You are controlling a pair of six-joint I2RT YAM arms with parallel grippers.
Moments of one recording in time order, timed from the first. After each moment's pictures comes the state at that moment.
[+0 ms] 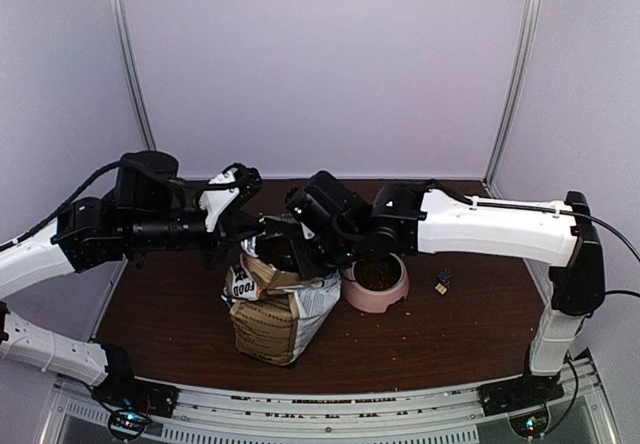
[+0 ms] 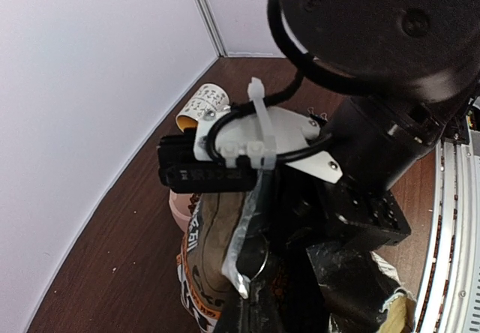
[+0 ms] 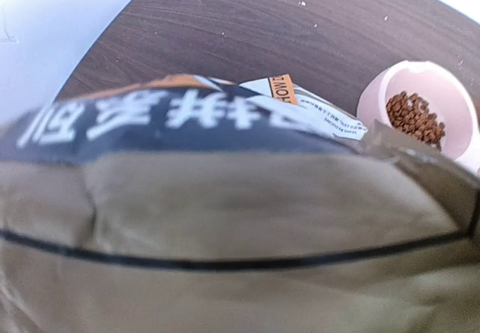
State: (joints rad) left arm -1.00 1.05 1.07 -0.43 0.00 0.28; right arm 1.16 1.85 1.70 -0.70 0.27 0.59
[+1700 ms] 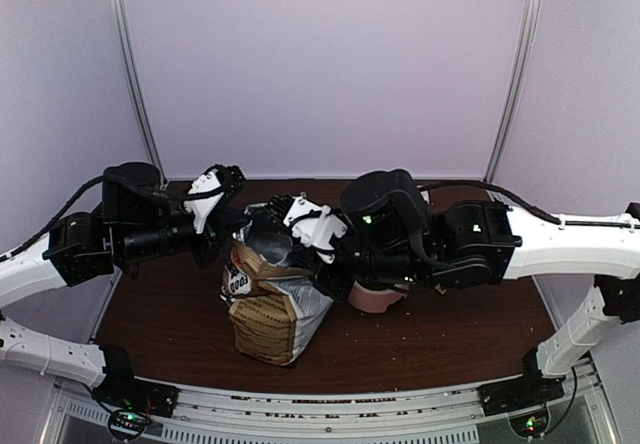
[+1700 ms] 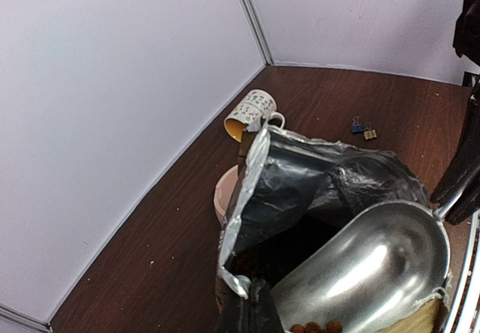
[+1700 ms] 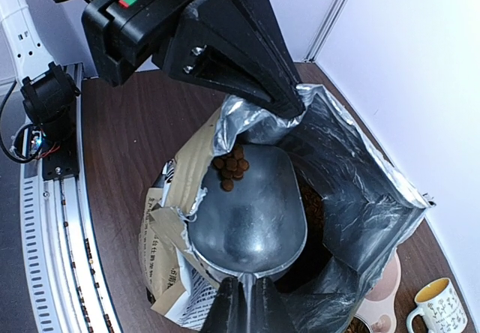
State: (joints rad) left arm -1.01 0.96 0.98 -0.33 -0.17 0.30; right arm 1.36 1.53 1.46 -0.43 0.32 -0.12
